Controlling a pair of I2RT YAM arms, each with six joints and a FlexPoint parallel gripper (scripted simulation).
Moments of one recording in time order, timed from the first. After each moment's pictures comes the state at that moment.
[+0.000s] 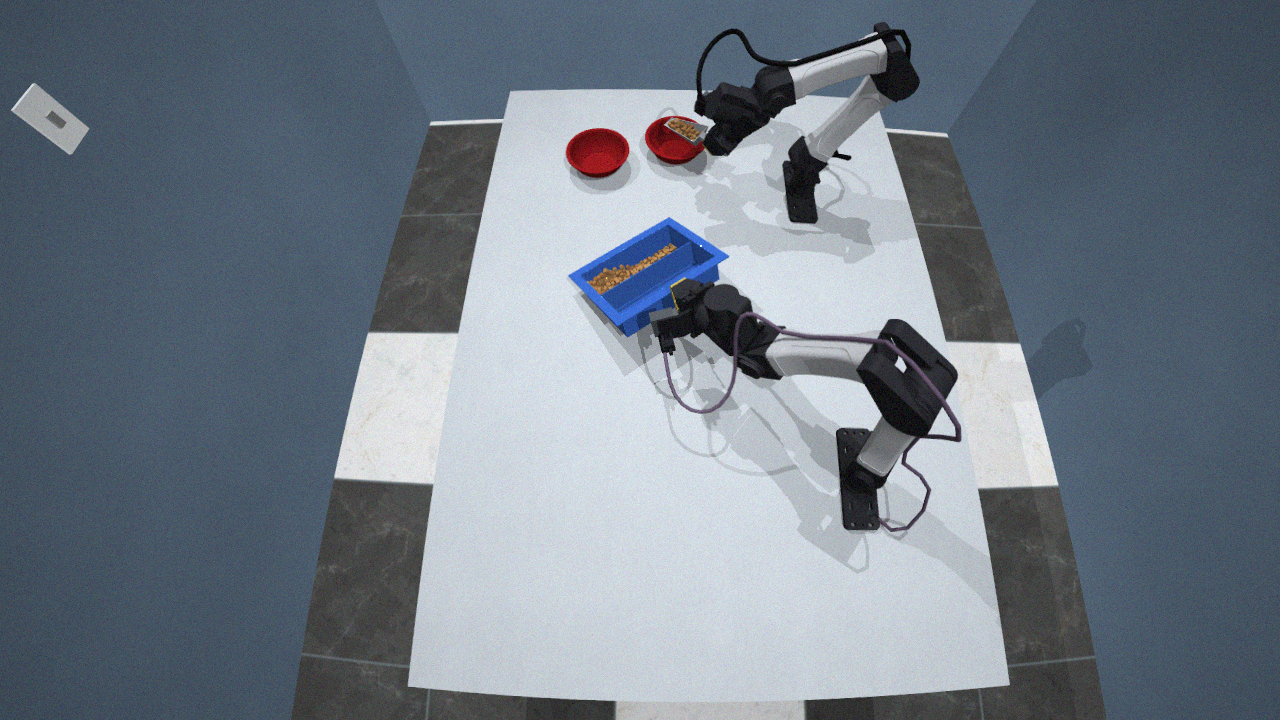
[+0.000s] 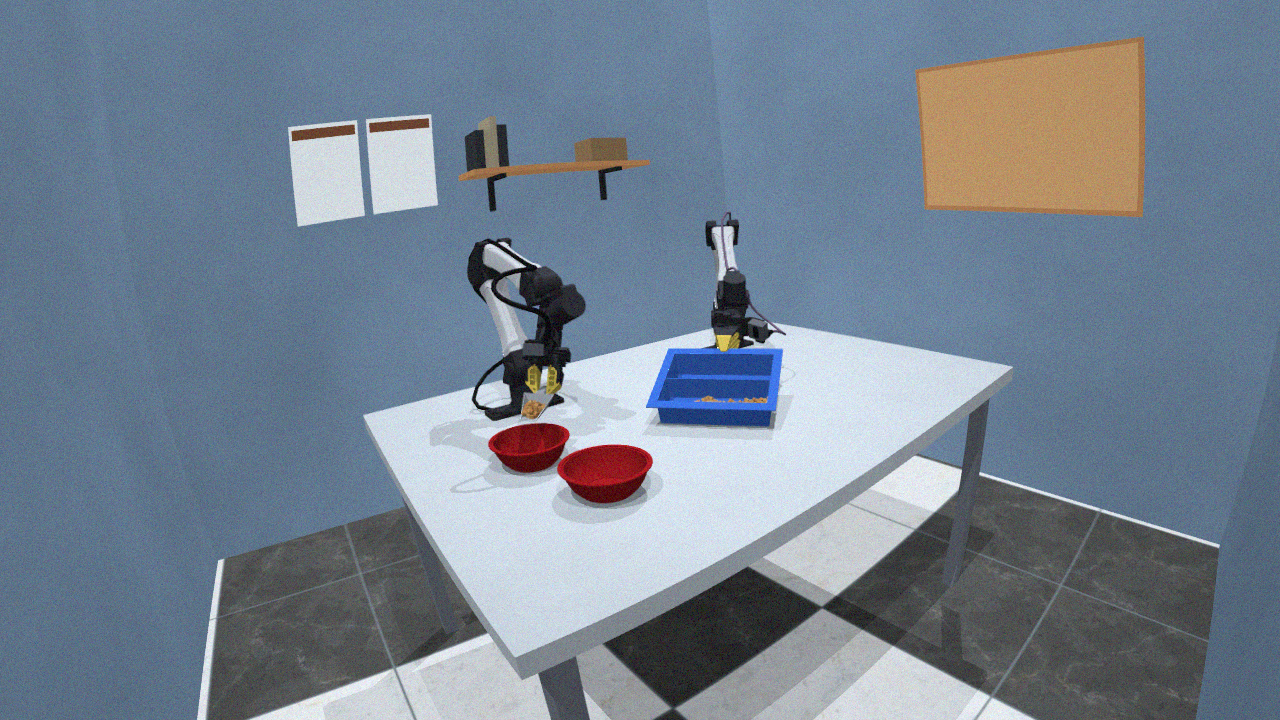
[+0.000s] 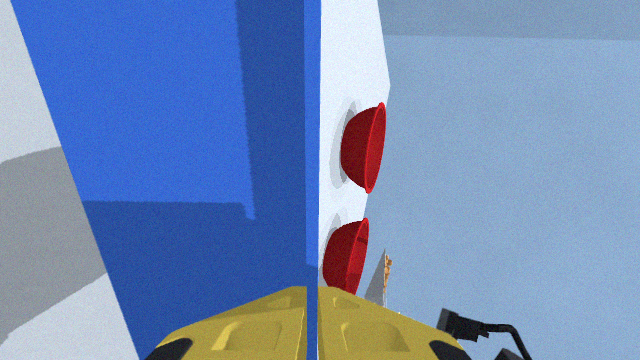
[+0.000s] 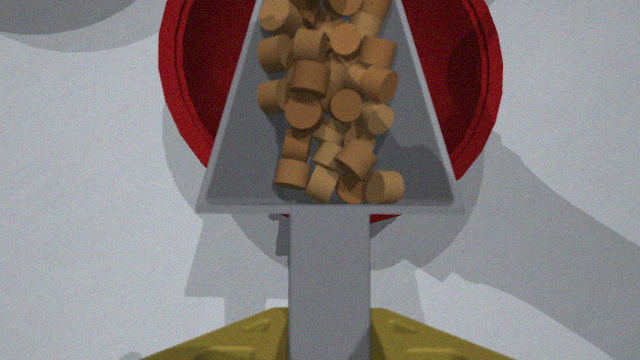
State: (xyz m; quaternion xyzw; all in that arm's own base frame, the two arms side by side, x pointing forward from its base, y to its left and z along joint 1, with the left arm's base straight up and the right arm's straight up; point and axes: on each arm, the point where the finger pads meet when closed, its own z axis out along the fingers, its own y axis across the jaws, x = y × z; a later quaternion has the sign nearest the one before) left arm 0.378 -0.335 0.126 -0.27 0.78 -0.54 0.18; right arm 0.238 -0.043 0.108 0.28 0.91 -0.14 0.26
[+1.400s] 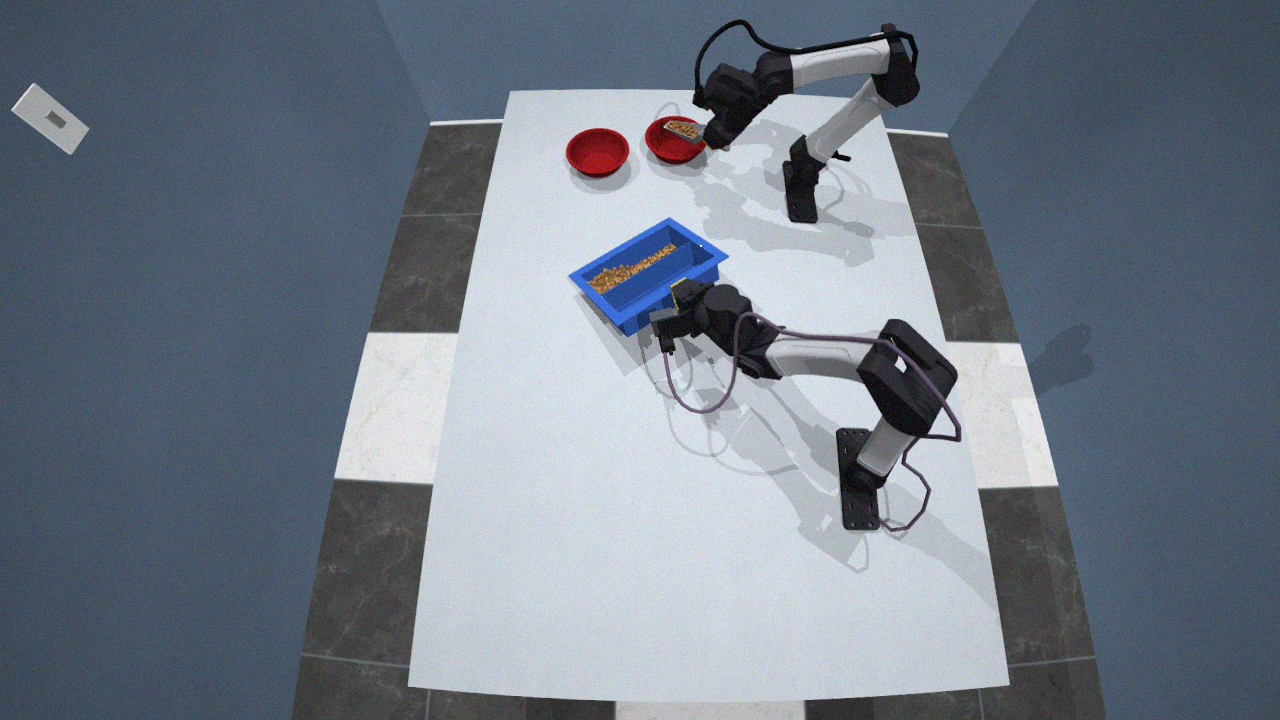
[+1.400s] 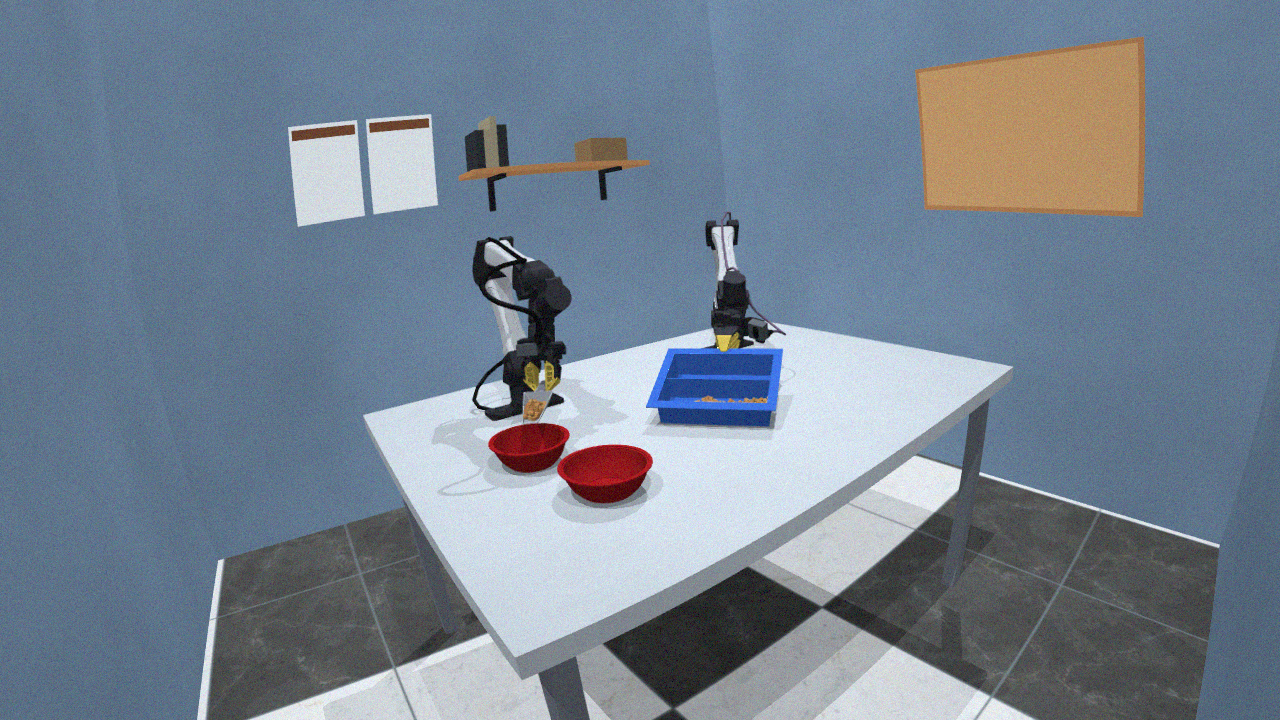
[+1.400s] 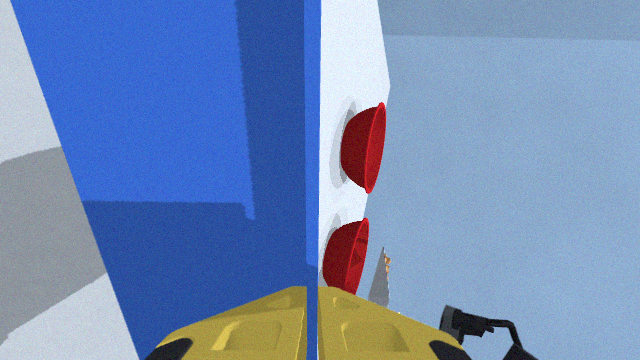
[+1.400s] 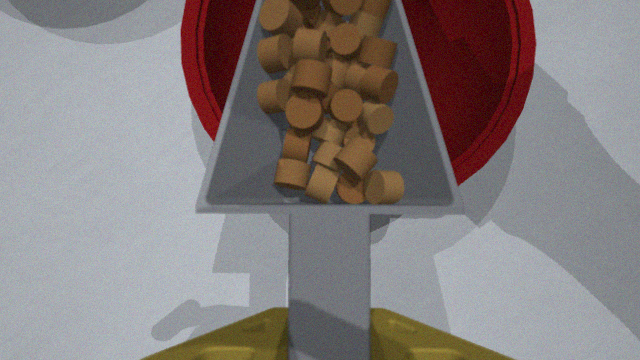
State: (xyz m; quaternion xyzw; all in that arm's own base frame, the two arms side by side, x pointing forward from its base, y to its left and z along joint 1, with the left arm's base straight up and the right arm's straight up) left arm 0.378 -0.335 0.126 -0.27 0.78 -0.54 0.18; right arm 0.240 -0.044 0.117 0.30 0.92 -0.08 0.23
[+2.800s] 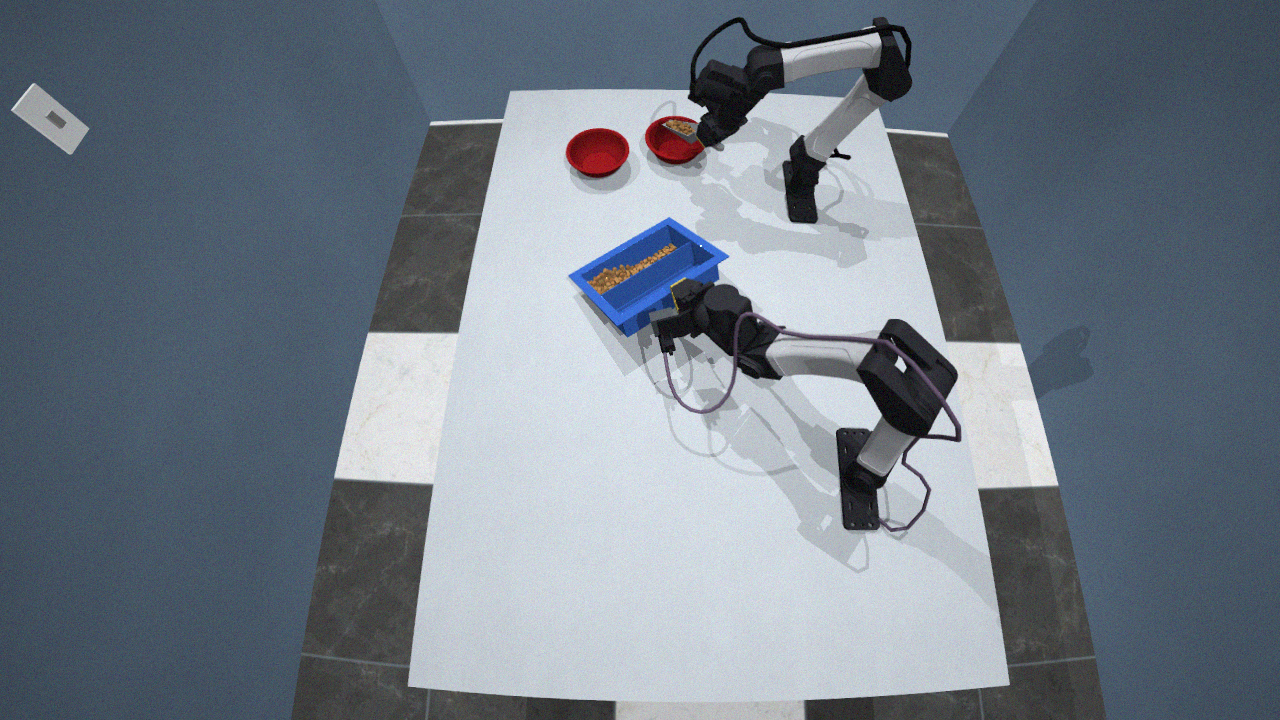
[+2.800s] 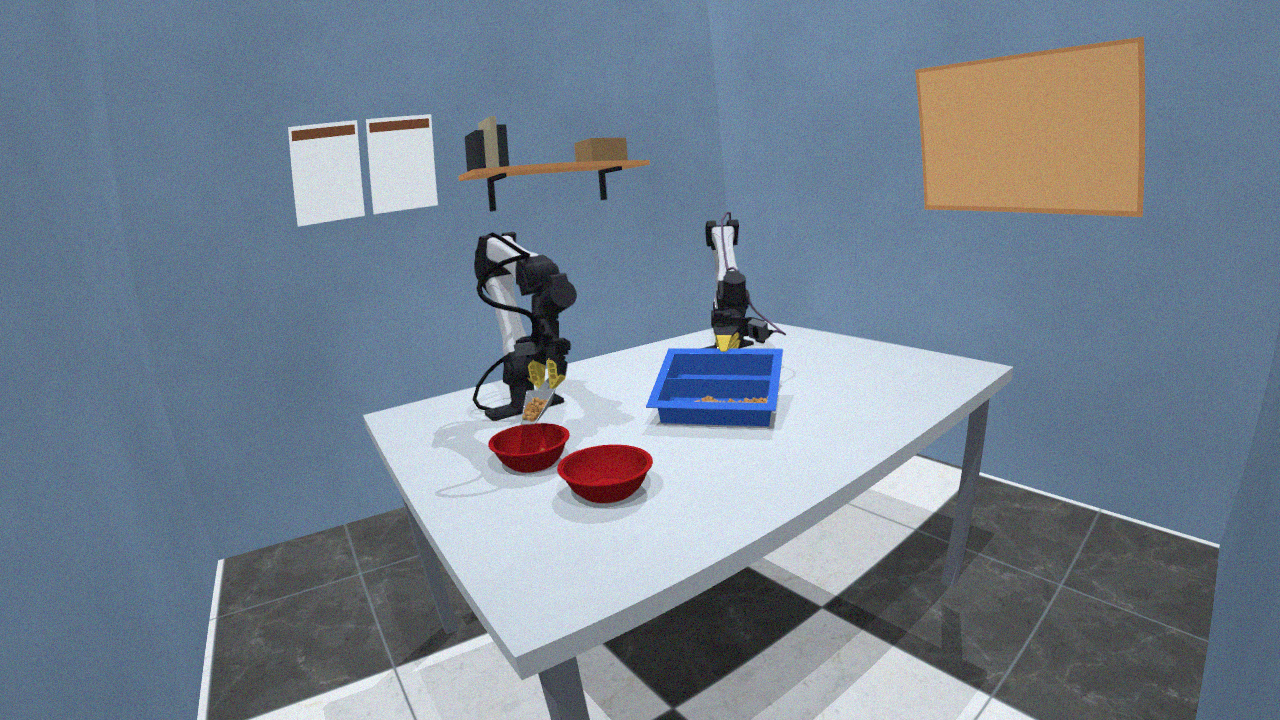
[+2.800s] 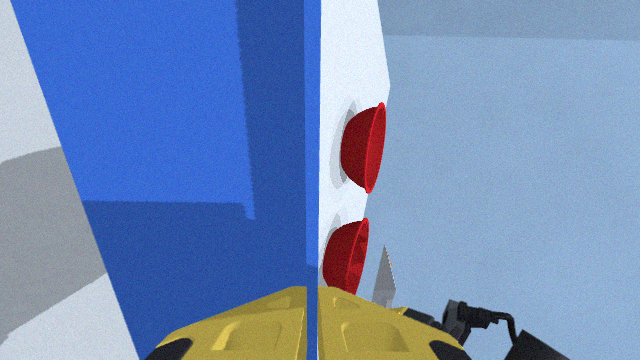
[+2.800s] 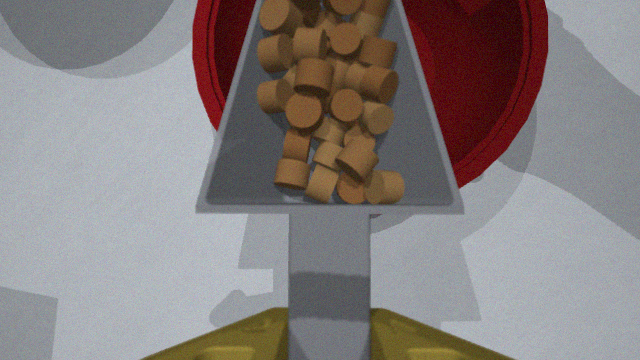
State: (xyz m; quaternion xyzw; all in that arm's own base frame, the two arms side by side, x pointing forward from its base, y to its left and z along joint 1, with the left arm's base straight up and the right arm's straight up) left arm 0.378 -0.335 0.126 -0.27 0.78 -0.54 0.18; right arm 0.252 -0.037 0.124 0.37 0.90 -0.05 0.21
